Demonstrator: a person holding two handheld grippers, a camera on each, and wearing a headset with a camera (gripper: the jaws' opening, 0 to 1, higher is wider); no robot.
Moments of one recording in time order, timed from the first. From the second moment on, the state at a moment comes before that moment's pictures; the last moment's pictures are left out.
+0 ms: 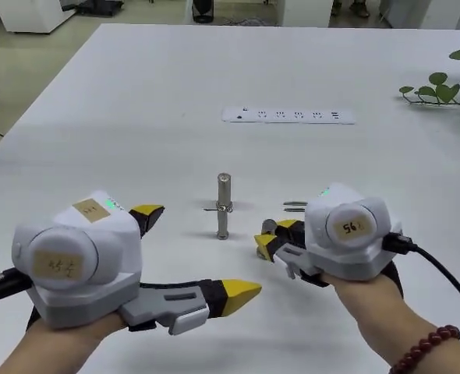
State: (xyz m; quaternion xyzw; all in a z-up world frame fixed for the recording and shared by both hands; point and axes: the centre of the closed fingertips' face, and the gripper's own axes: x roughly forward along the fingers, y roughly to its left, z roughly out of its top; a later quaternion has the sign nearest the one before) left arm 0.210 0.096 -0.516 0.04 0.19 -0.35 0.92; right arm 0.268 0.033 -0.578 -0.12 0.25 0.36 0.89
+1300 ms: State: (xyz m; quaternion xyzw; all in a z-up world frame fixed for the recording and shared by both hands) left arm 0.210 0.091 -0.518 0.05 0.20 -0.34 0.92; right arm 0.280 -0.025 -0.567 -0.11 0.28 0.36 0.88
